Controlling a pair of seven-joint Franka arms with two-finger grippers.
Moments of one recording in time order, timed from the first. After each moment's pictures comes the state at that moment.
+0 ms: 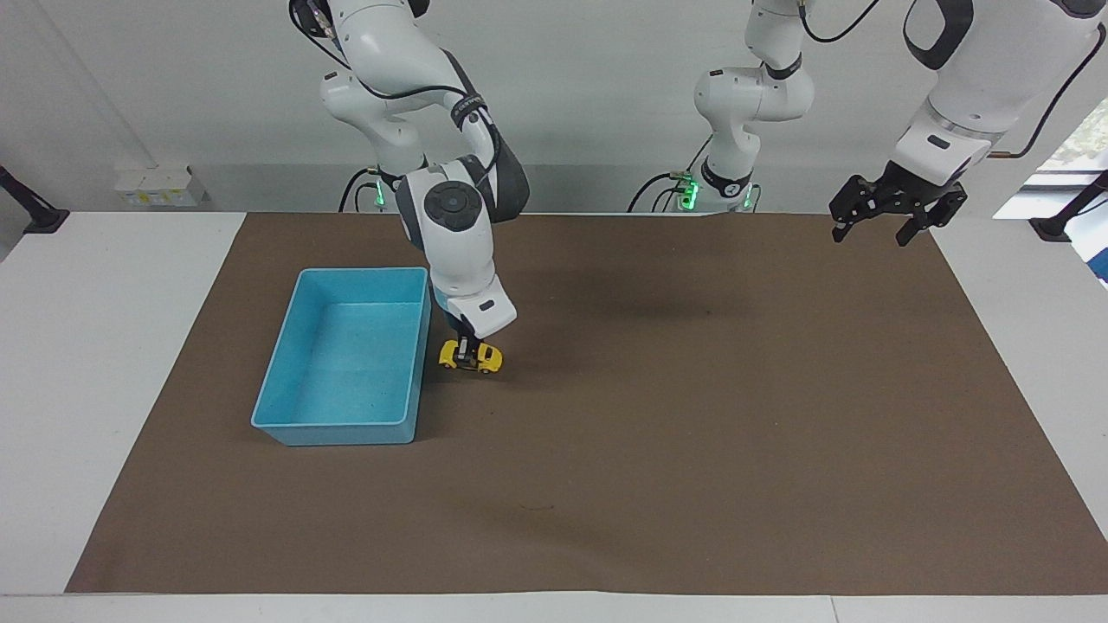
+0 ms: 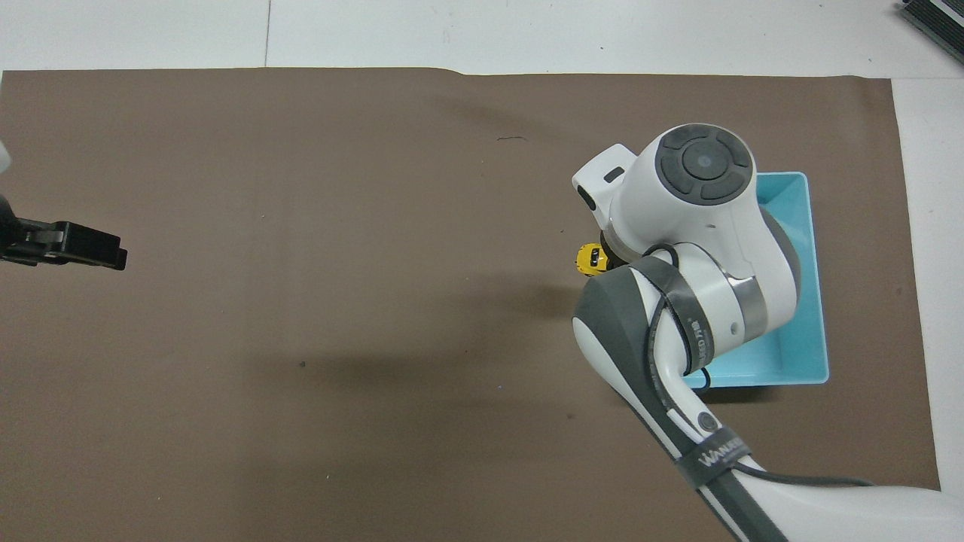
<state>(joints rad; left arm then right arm) -0.10 -0.03 0.04 -1.61 -0.03 1.57 0.06 0.30 0.23 0.05 -1.71 -0.07 1.88 -1.04</state>
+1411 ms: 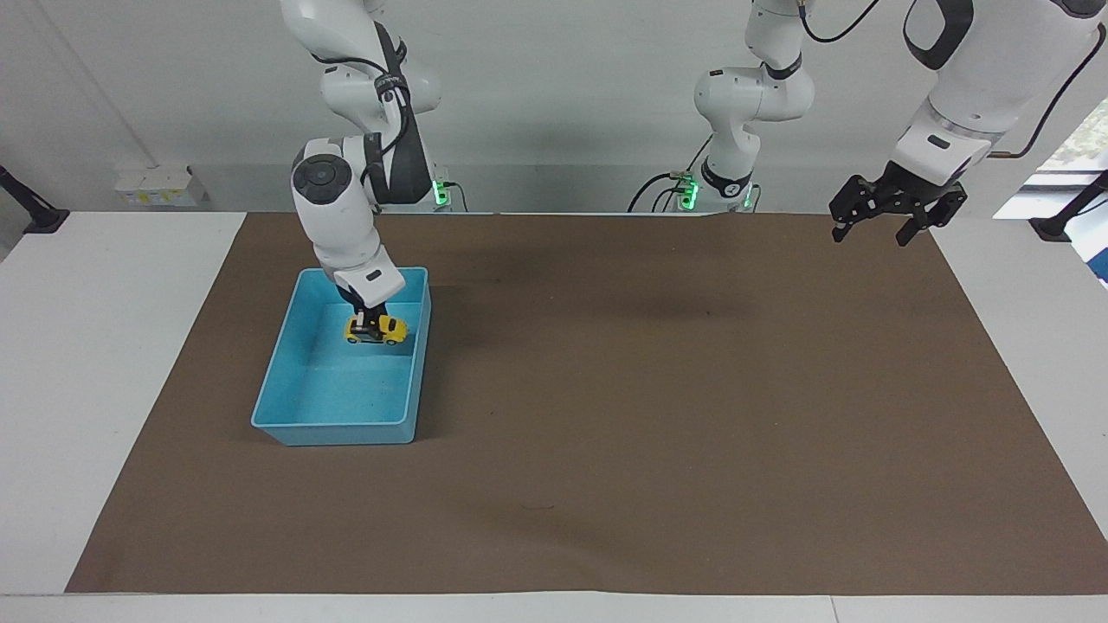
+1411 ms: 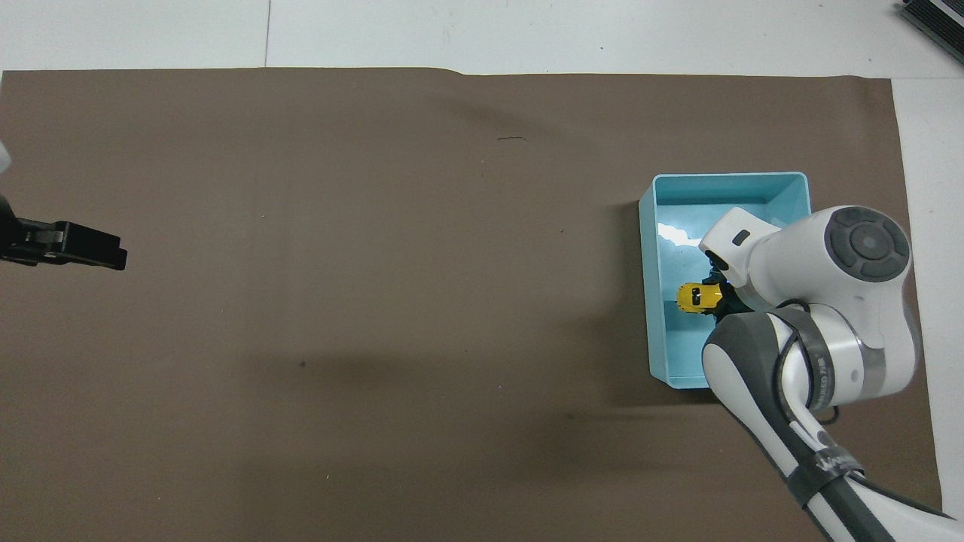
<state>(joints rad) -0.10 -0.03 0.04 -1.61 -0.03 1.57 0.06 0.05 0.05 0.05 -2.17 -0.08 2.19 -1.42</state>
